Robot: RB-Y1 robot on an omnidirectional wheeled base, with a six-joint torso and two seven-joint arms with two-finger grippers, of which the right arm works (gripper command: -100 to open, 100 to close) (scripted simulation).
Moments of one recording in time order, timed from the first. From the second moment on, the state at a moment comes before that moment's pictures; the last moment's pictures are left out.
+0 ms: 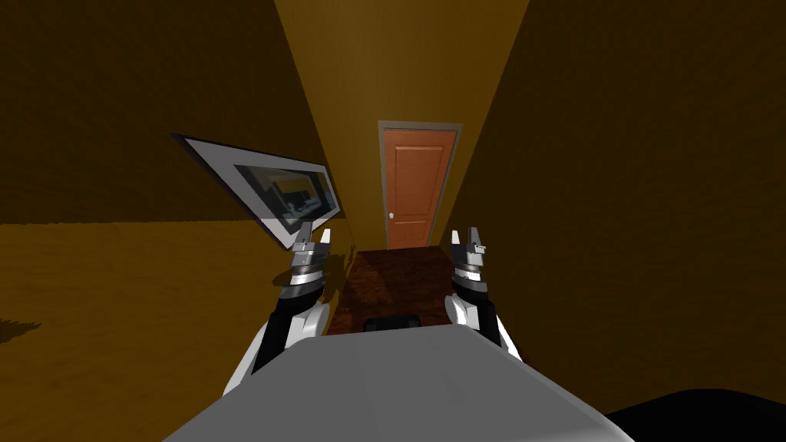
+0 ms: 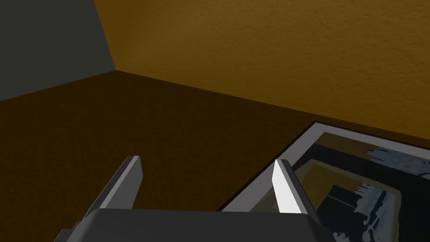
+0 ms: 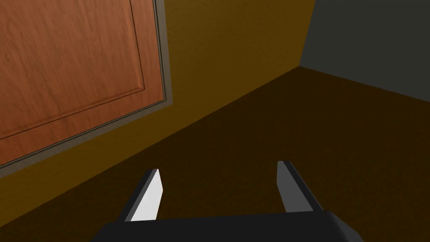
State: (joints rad) arm 0.49 0.02 -0.02 -2.22 -0.08 -0.63 -0.01
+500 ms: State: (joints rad) arm 0.47 -0.01 0.00 -2.14 -0.11 -0.64 -0.09
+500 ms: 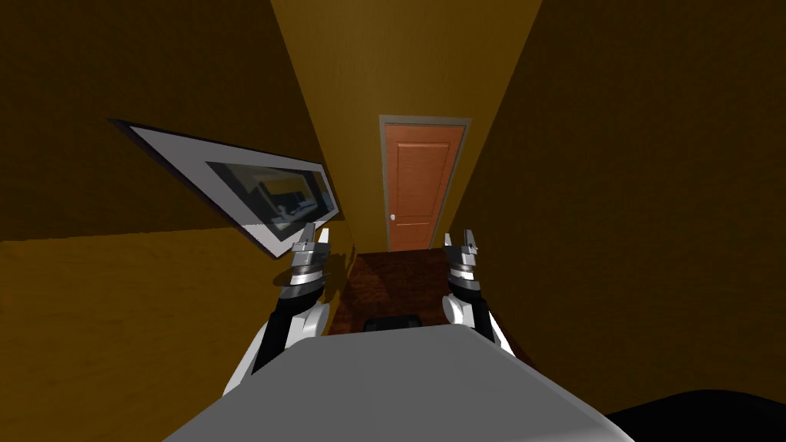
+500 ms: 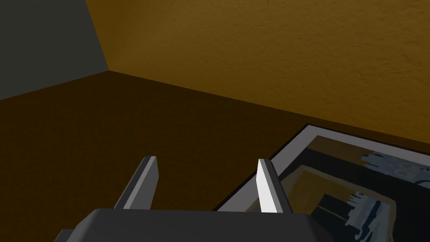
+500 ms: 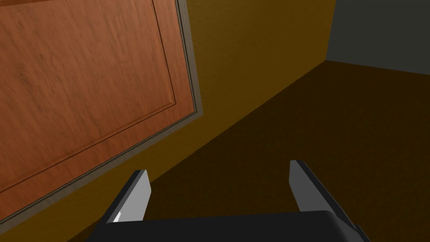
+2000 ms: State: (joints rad) arm 0.40 -0.08 0.06 -1.89 -0.19 -0.67 -0.37
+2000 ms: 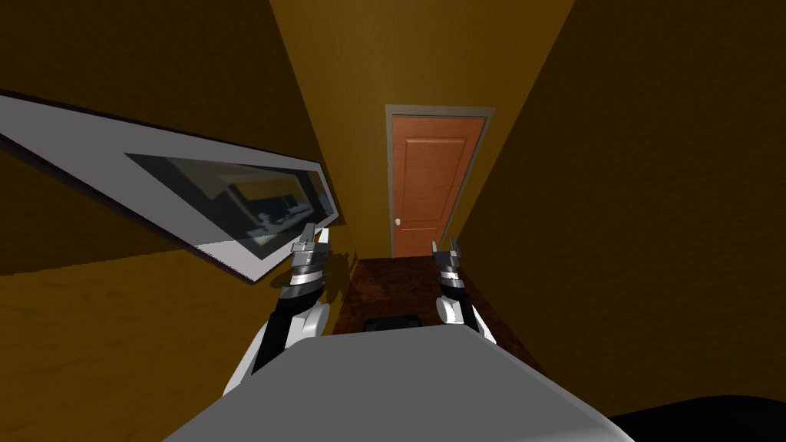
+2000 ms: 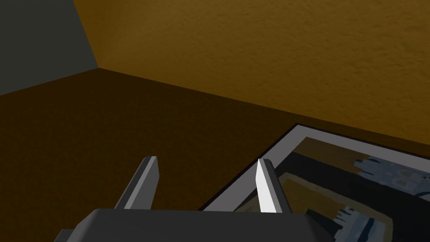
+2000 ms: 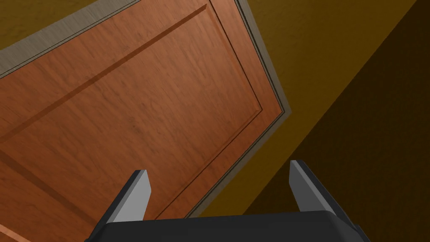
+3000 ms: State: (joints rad) arm 0.35 -0.13 0.11 -1.70 -0.25 -0.70 -0.60
